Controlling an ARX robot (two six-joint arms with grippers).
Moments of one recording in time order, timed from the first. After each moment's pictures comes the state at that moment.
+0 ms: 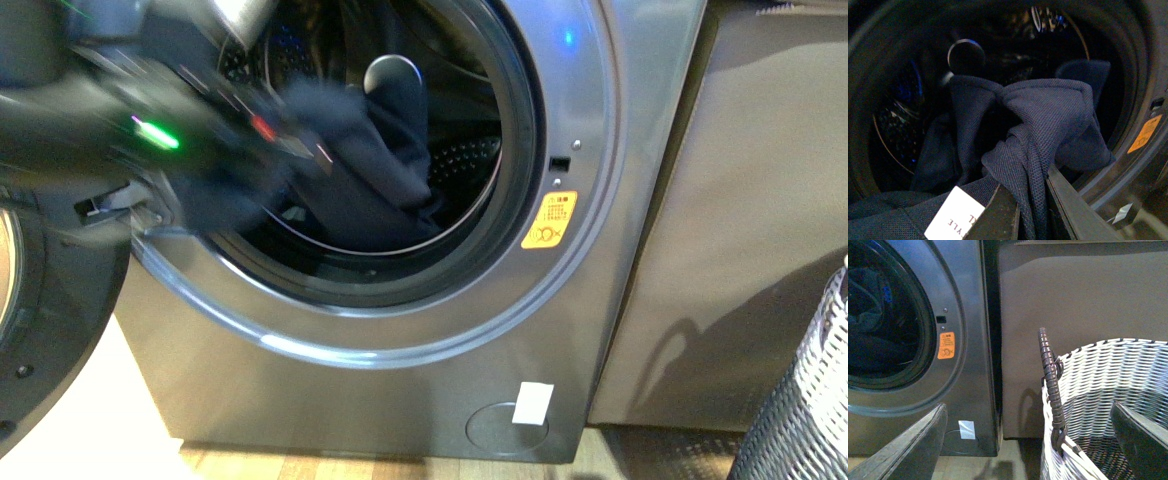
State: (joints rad) left arm -0.16 1.54 0.83 0.70 0.19 0.22; right arm 0.00 0.00 0.01 0.00 0.00 0.00
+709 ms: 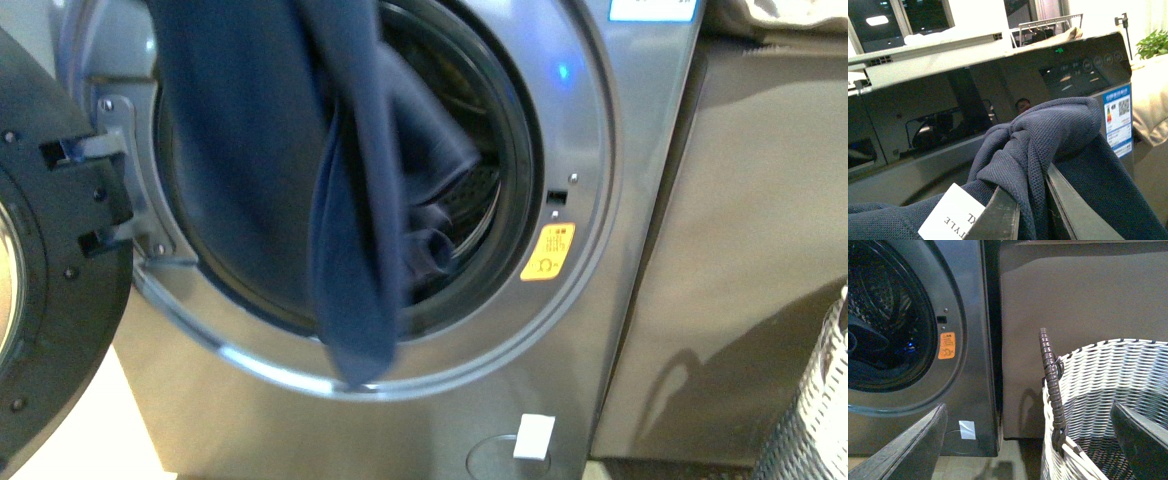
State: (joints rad) left arm -0.23 1.18 1.08 0.45 0.25 0.22; right arm 0.00 0.00 0.01 0.00 0.00 0.00
